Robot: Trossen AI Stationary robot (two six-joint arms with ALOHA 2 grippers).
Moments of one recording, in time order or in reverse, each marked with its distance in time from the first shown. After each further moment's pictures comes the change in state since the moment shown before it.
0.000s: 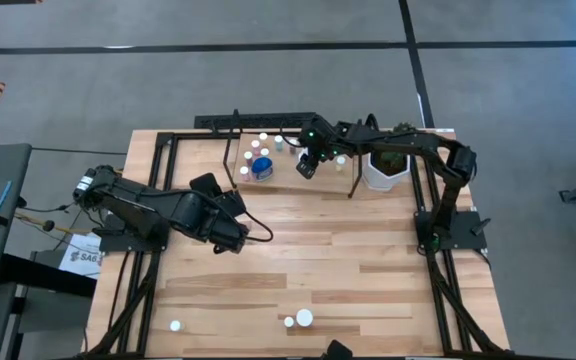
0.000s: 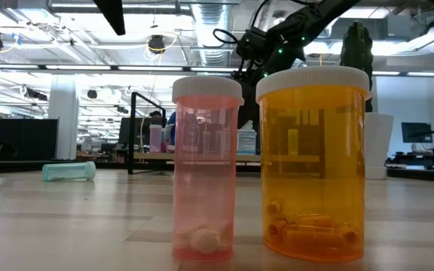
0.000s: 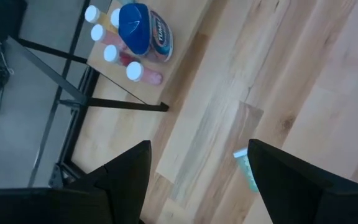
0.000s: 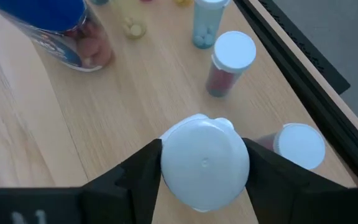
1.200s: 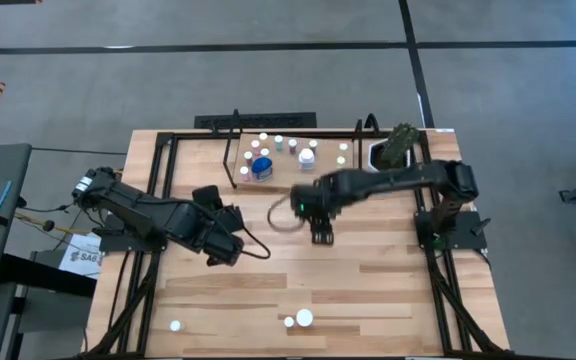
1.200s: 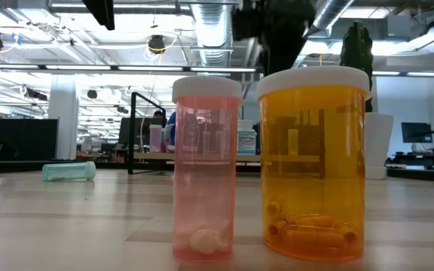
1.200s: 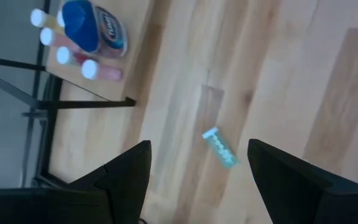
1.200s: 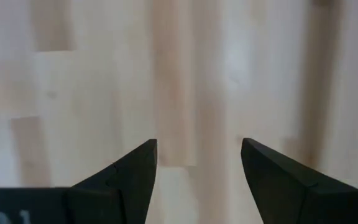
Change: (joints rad) left arm -0.076 0.000 0.000 0.022 0.108 0.072; right arm 0.482 -0.013 0.216 -0.596 -0.048 -0.012
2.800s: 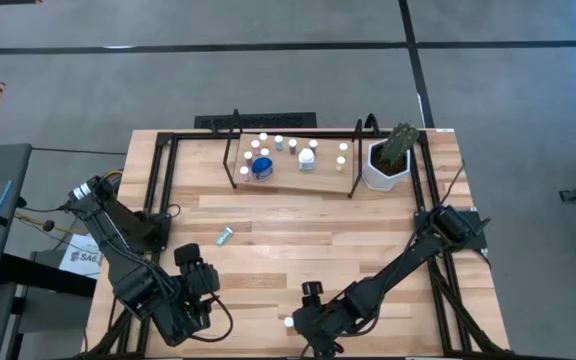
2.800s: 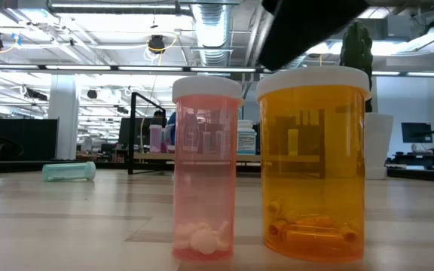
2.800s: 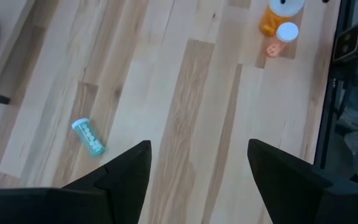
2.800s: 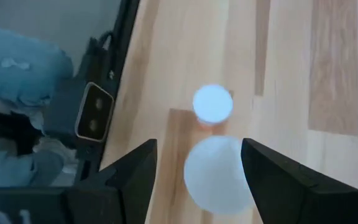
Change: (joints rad) left arm -0.457 0.035 0.000 0.177 0.001 -0.446; right arm 0.617 0.241 0.001 0.560 0.209 0.357
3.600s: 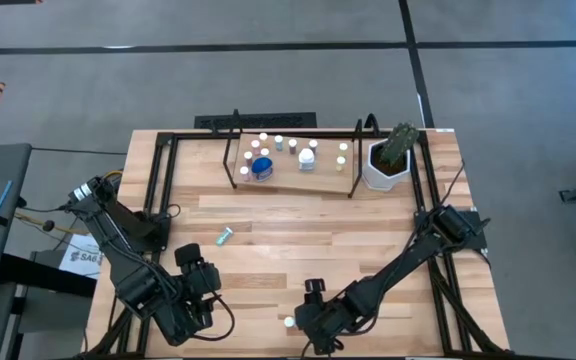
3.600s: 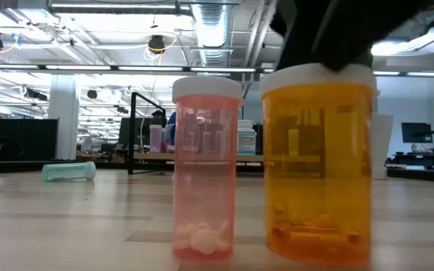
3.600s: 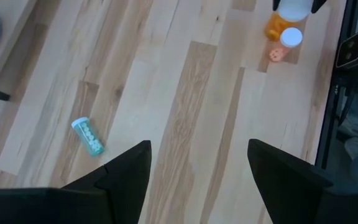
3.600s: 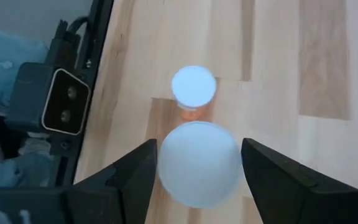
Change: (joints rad) left arm 0.001 0.007 0.000 0.002 -0.006 -0.024; right arm 0.003 -0.002 -0.056 0.023 0.028 0.026
